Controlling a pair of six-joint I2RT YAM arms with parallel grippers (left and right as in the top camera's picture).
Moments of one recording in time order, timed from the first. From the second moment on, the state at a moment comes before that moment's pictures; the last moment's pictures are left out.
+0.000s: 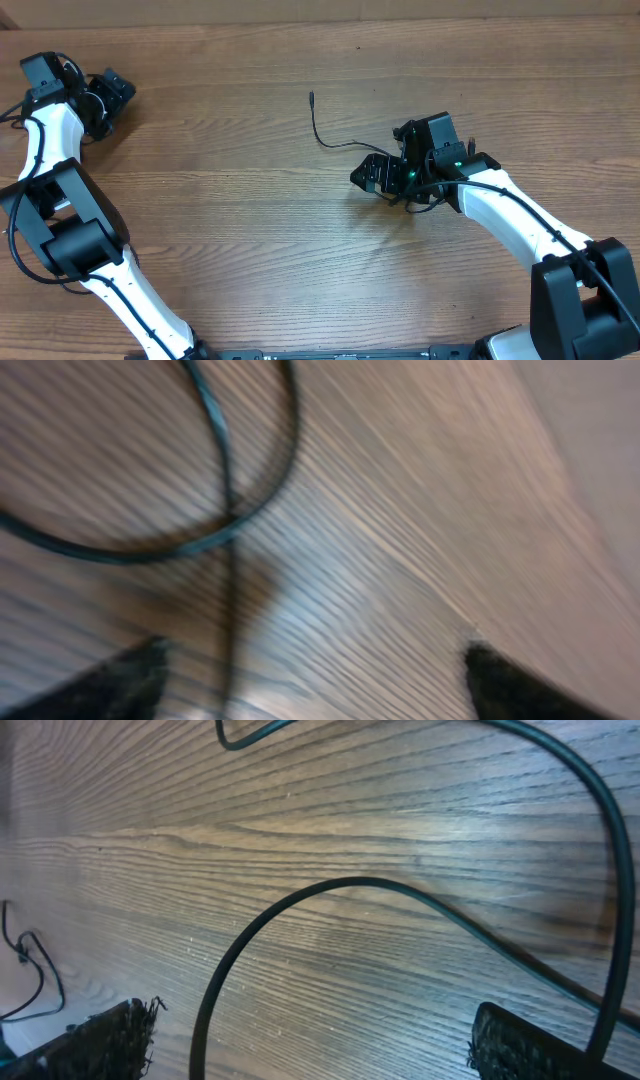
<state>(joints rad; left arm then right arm) 0.46 2.27 1.79 -0.51 0.36 -0.46 0.32 1.64 0.98 -0.44 -0.44 0.49</state>
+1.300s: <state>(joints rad) 0.12 1.79 1.86 -0.98 0.52 -0.43 0.26 1.64 1.04 -0.44 -0.40 0.49</state>
